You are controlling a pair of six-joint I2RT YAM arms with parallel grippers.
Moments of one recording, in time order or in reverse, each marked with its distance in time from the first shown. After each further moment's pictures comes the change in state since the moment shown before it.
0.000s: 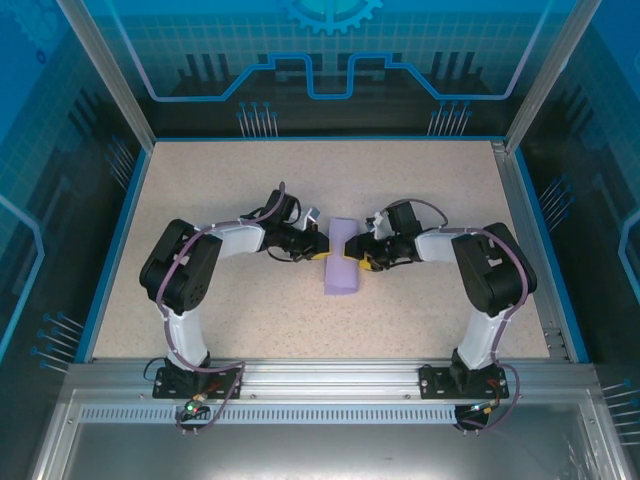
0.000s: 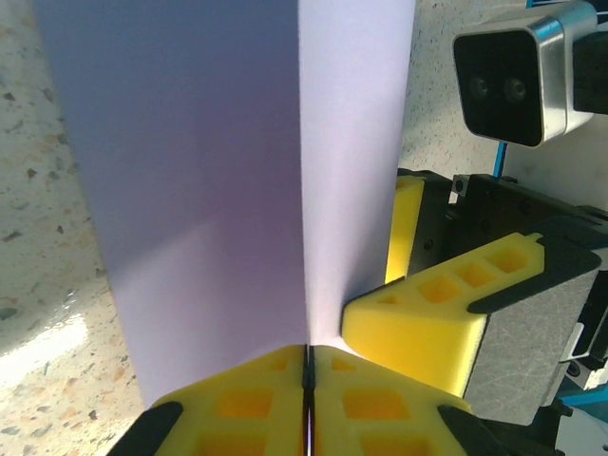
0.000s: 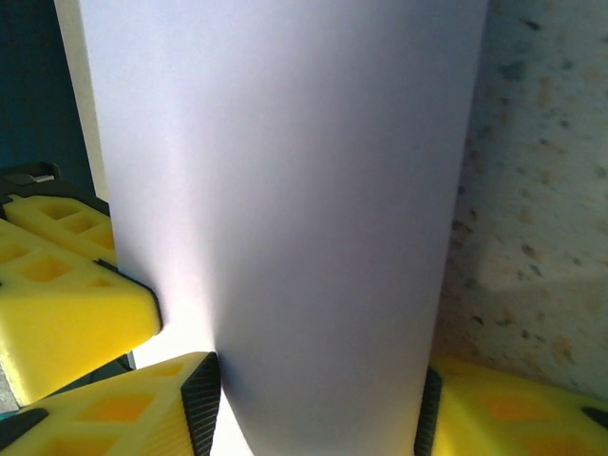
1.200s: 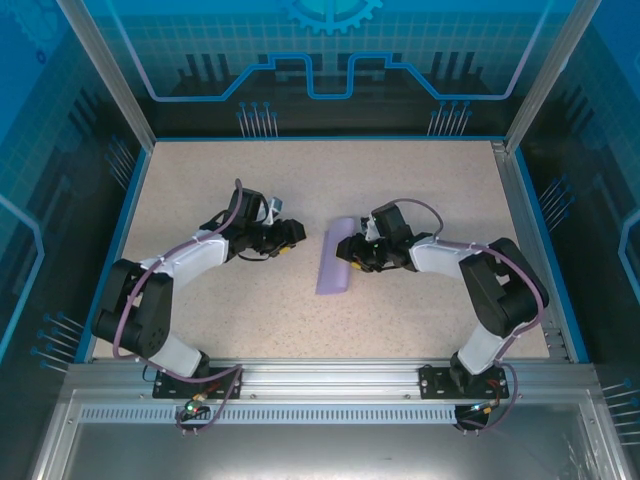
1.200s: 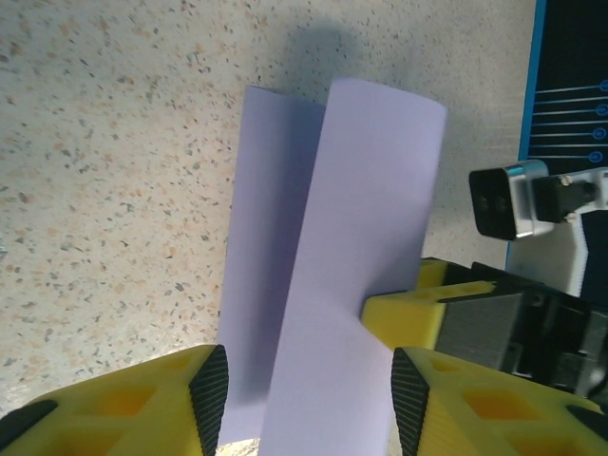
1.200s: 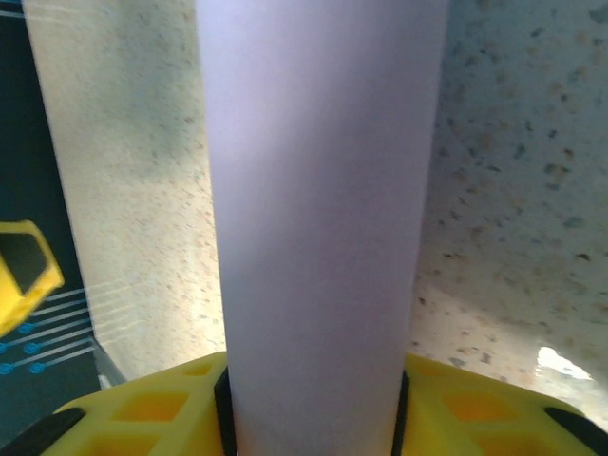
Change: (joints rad) left arm 0.106 -0.355 -0.167 -0.097 -0.206 -0.027; right arm 0.133 -0.138 -0.036 -0.015 0.245 0.179
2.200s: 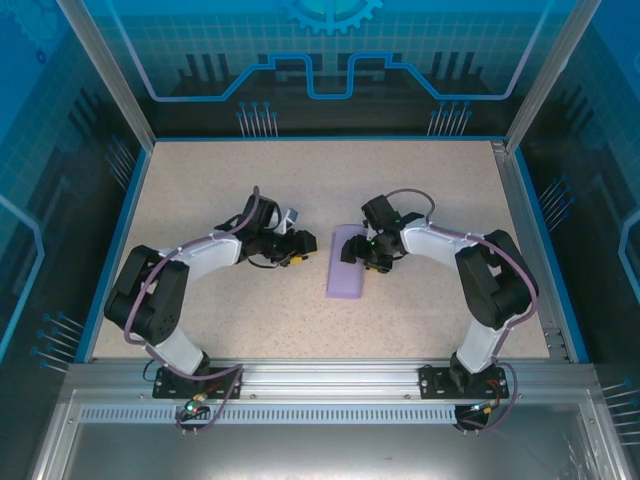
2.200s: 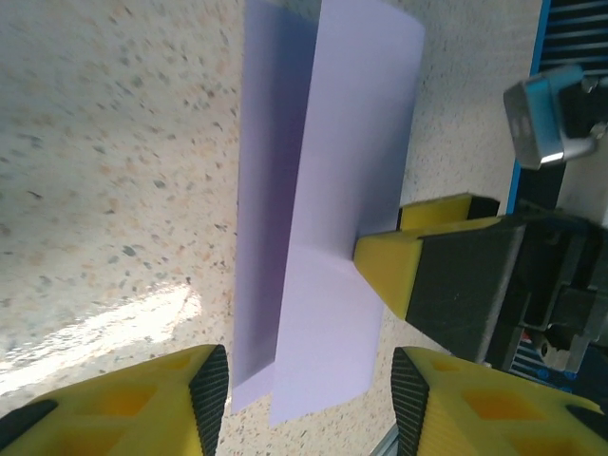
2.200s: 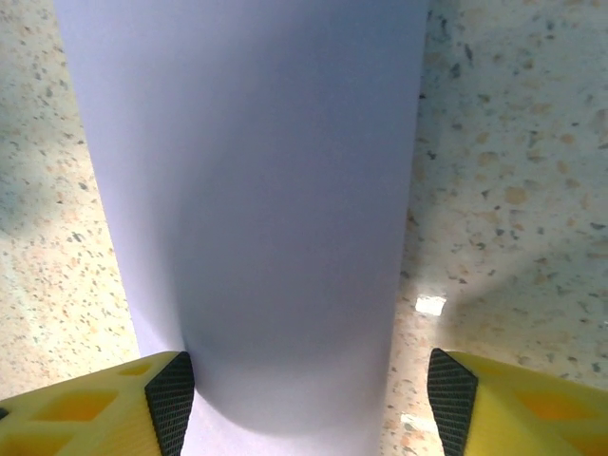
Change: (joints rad) left arm -0.069 0.102 0.000 0.034 0.087 0.017; right arm 0.018 0.067 0.223 -0.494 0.244 -0.159
